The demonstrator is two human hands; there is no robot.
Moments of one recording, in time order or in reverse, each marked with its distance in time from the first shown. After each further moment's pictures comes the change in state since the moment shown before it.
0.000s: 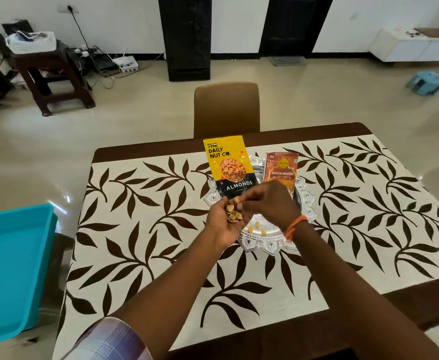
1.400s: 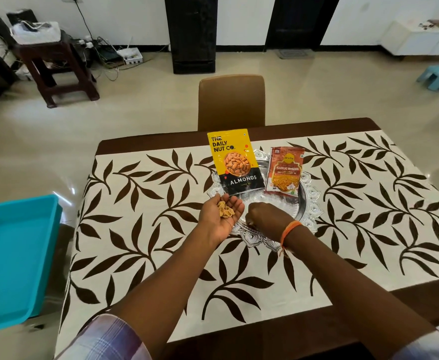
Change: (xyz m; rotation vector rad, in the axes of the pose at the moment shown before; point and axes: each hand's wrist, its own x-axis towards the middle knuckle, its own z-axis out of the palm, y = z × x) left_hand -0.009 0.011 -0.011 -0.045 0.104 0.066; right_hand 0.008 0.053 0.028 -1.072 -0.469 -0.236
